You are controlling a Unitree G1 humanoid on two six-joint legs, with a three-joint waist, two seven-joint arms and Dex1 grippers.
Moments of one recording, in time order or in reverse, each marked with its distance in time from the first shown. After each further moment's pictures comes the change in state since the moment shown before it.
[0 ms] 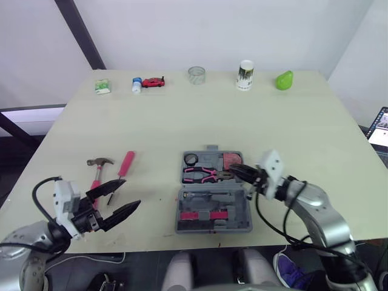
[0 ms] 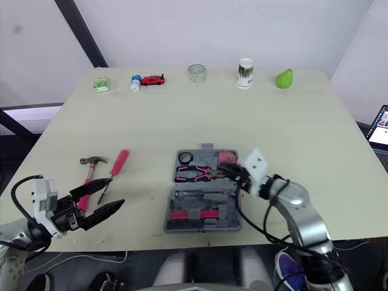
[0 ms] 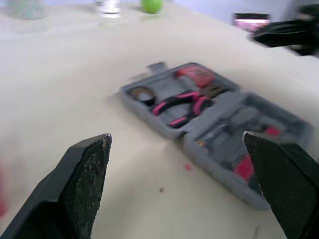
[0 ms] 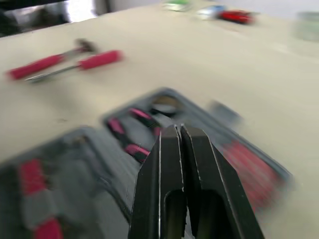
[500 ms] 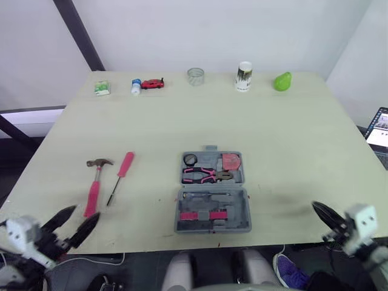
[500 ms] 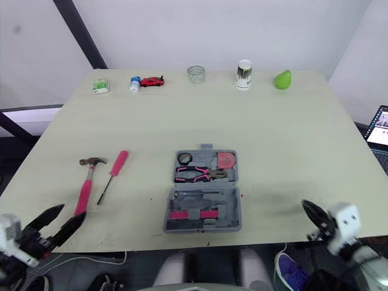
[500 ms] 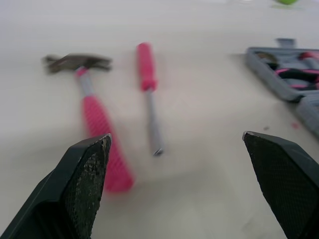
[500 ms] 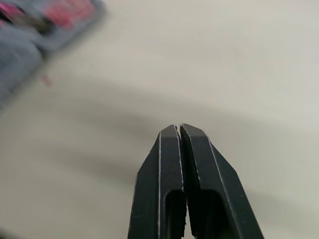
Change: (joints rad) left arm 0.113 -0.083 0.219 0.338 0.001 -0.103 0.078; right arm 0.537 -0.095 -0.475 0.218 0.137 -0.394 0.079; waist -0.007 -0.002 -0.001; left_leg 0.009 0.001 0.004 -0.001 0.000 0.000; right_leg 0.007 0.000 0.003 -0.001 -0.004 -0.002
